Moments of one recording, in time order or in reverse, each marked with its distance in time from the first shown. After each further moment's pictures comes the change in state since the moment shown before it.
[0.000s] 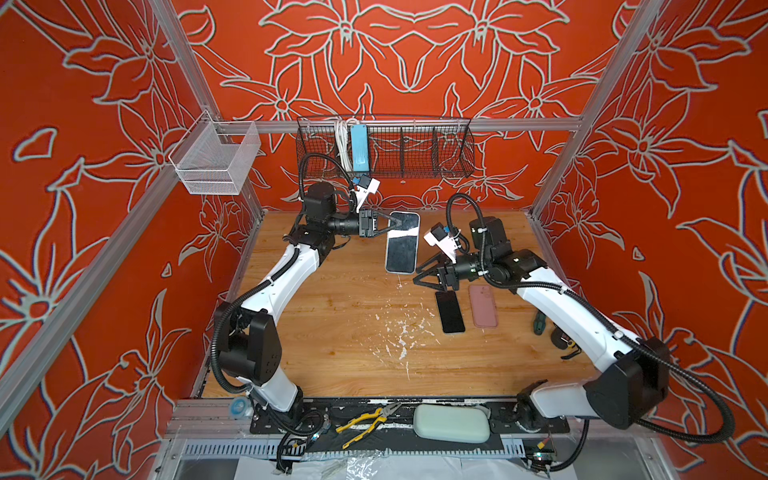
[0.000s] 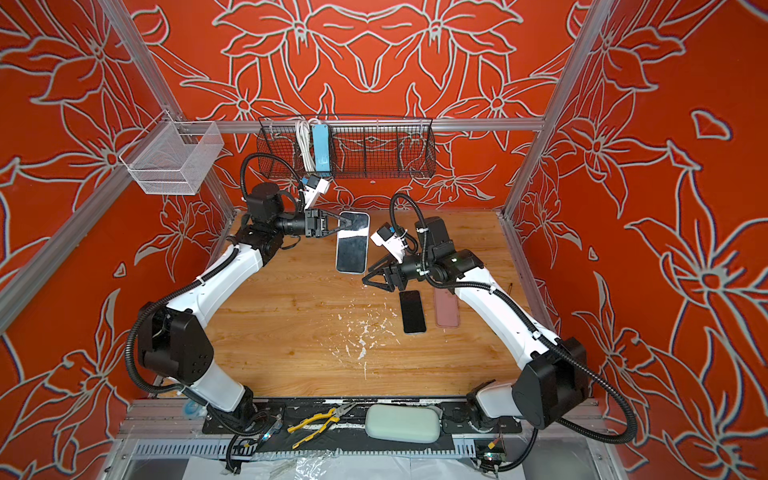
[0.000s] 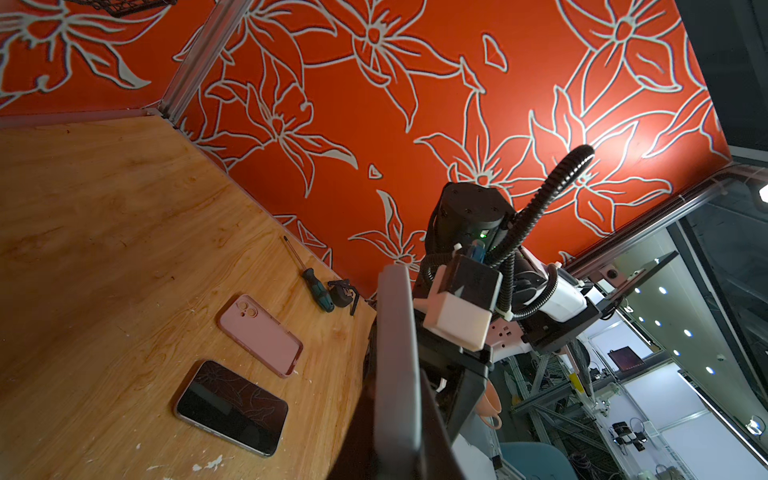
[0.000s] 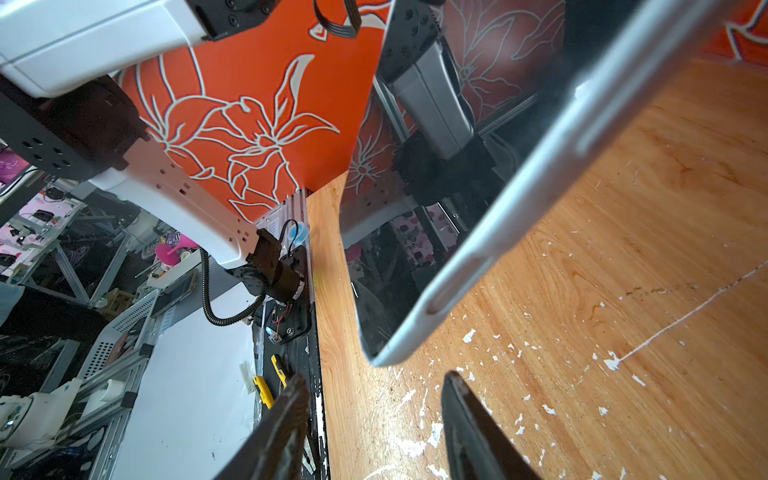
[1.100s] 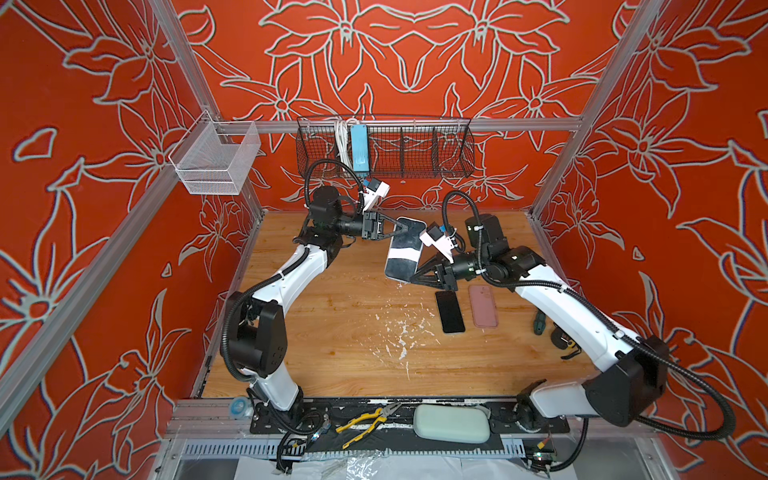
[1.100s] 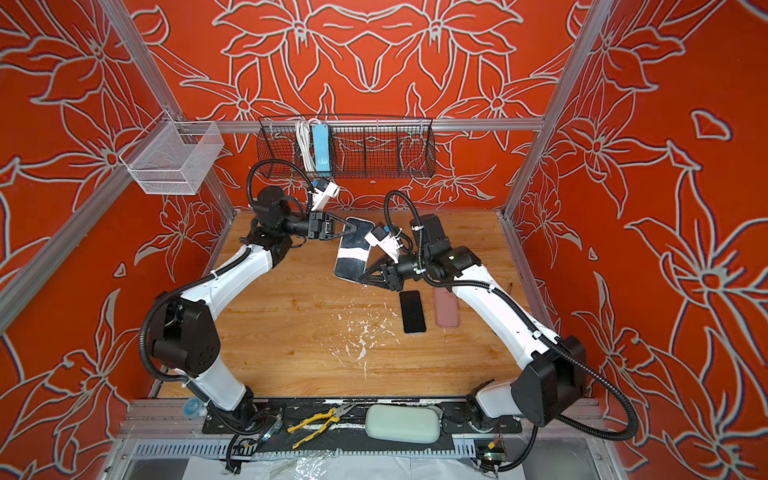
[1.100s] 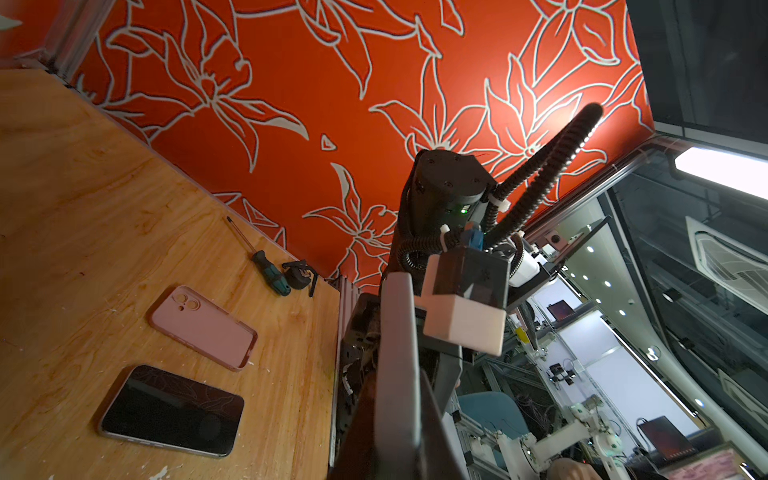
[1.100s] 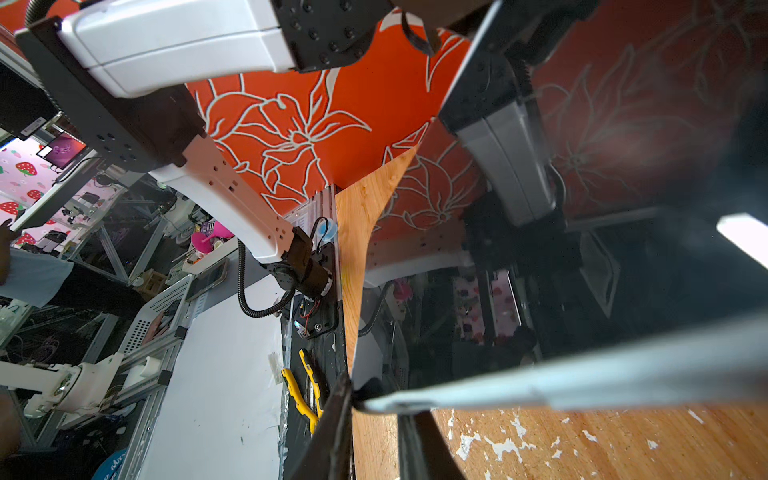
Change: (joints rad) left arm -0.027 0.085 -0.029 0.348 0.140 -0.276; right arm 0.051 0.014 0.055 -0.056 -0.037 -0.003
